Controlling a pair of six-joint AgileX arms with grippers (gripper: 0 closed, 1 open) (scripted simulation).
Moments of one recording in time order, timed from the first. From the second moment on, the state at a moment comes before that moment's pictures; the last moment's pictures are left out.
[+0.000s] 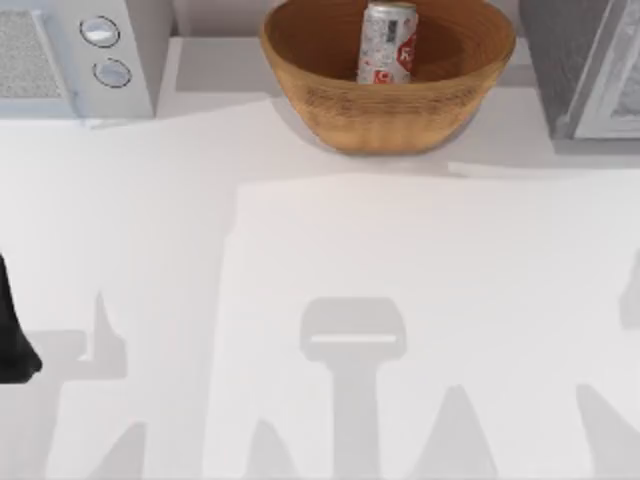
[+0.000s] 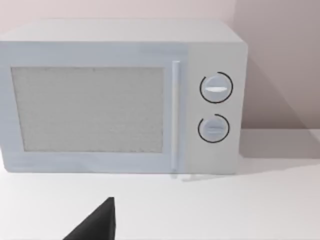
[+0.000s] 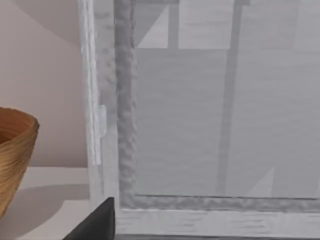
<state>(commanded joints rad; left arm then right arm) 0.00 0.00 0.00 0.00 0.00 0.00 -0.39 0.56 0.15 0.46 -0.39 0.01</state>
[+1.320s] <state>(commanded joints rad) 0.00 0.00 0.00 0.00 0.00 0.00 -1.02 1.55 0.40 1.17 -1.01 0.03</state>
